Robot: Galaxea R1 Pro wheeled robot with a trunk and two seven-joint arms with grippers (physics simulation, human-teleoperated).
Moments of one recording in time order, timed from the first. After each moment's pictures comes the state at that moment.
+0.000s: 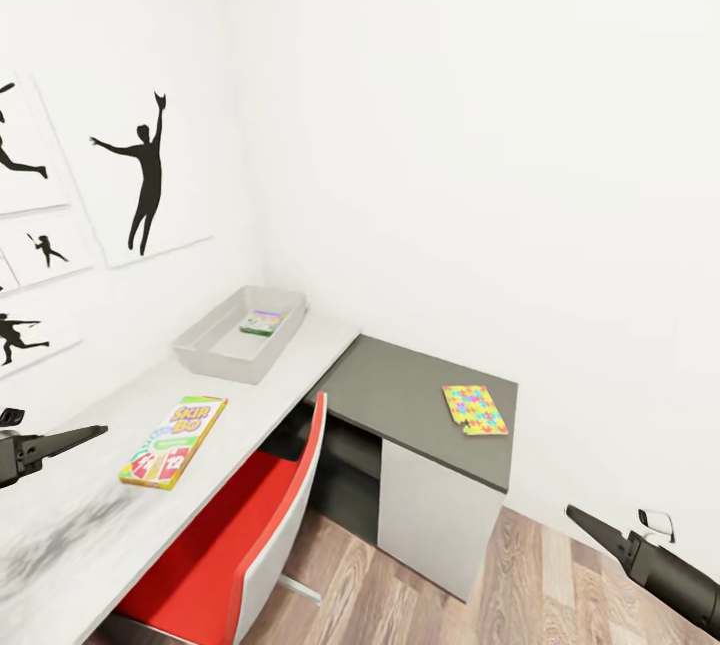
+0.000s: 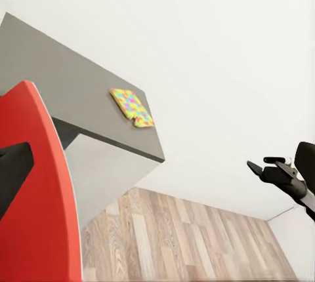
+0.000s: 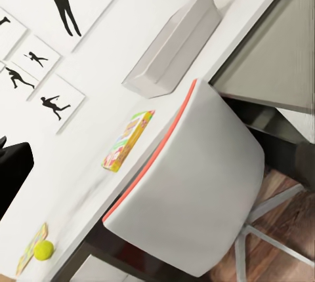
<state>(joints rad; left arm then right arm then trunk) -0.34 0.57 0.55 -1.25 0.21 0.92 -1.57 -0.15 -0.26 -0.64 -1.11 -0.25 0.56 1.45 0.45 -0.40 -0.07</state>
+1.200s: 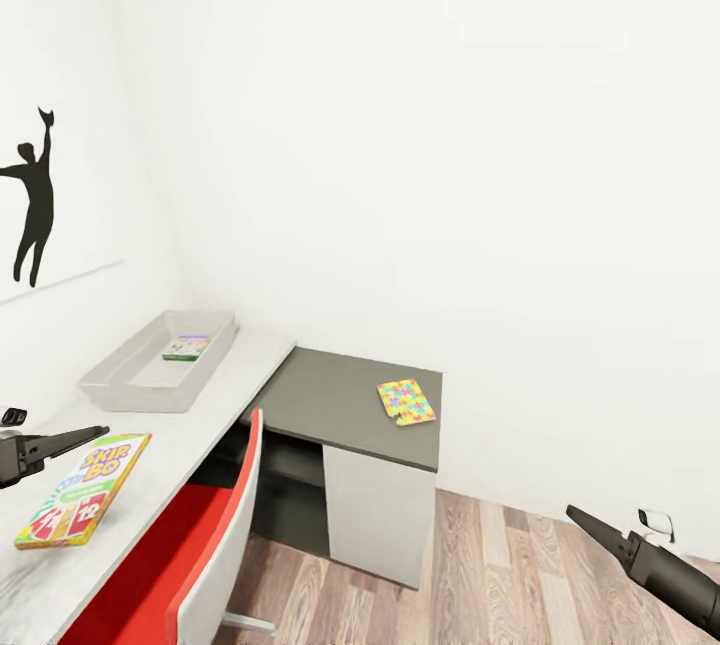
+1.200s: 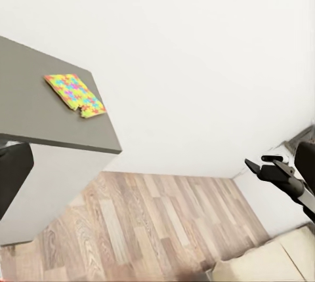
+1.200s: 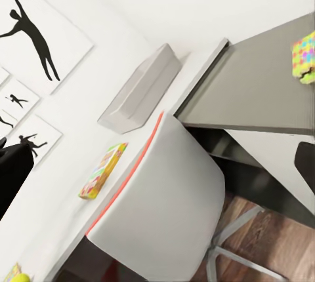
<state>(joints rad) -0.34 0.57 0.54 -1.25 0.21 0.93 -1.57 -0.15 -0.26 -0.64 -1.11 -0.25 0.56 1.45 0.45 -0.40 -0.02</state>
